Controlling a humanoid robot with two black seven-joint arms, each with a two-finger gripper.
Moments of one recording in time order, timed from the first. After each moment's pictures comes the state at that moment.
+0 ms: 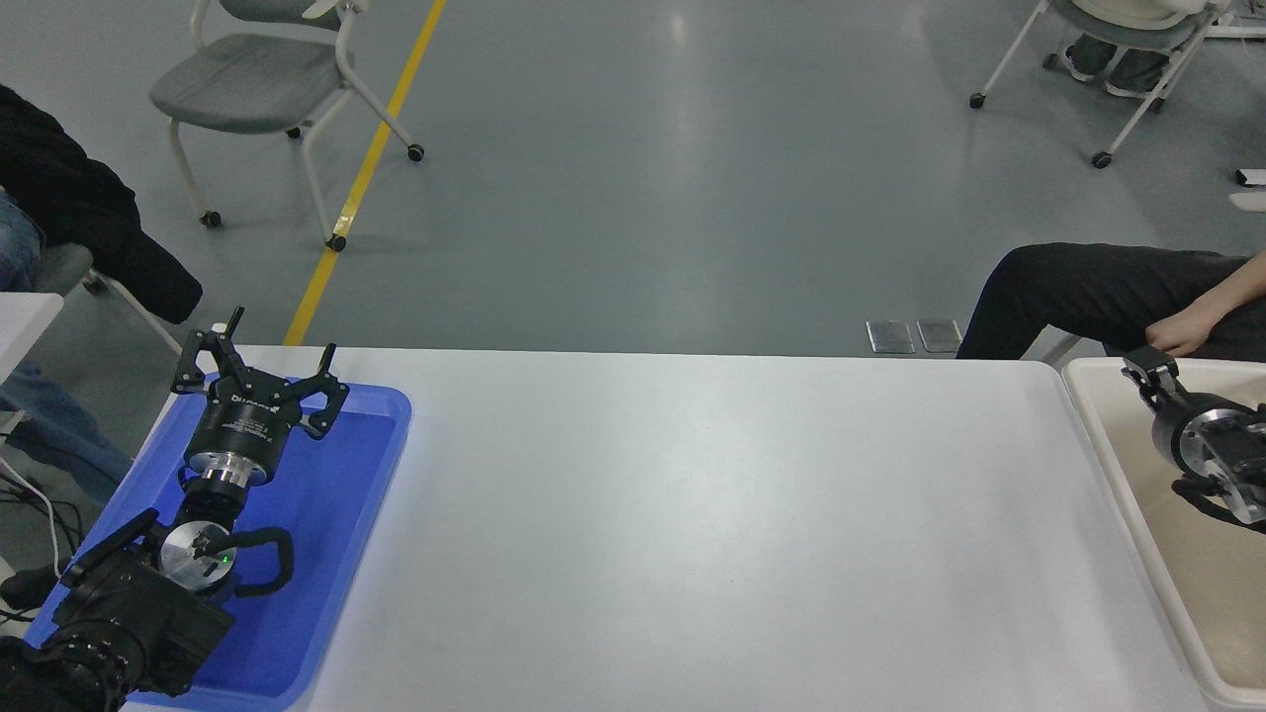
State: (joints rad) left arm -0.63 0.20 -0.89 -0.20 -0.21 -0.79 -0.32; right arm 0.85 -0.40 0.06 0.20 -0.06 0.15 -0.02
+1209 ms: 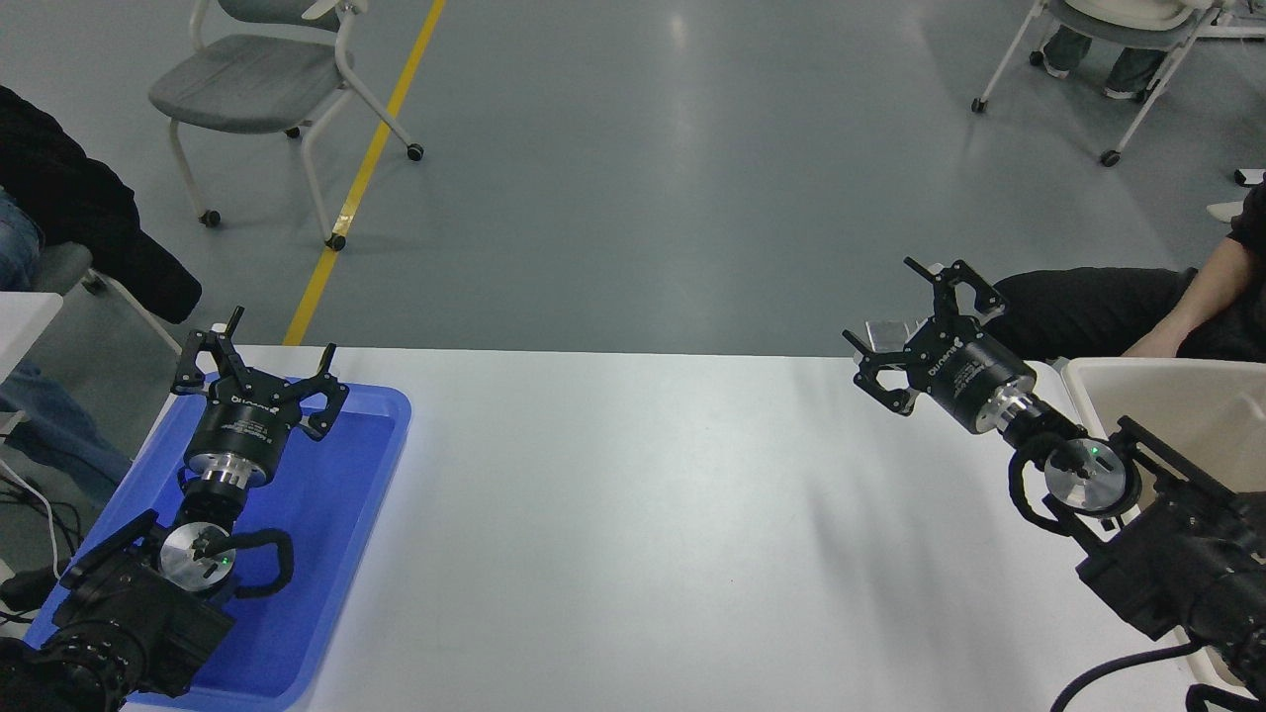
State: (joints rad) left arm -0.63 0.20 -0.89 -0.20 -0.21 -0.79 -0.32; right arm 0.57 -0.30 0.86 0.63 0.02 0.58 -0.02
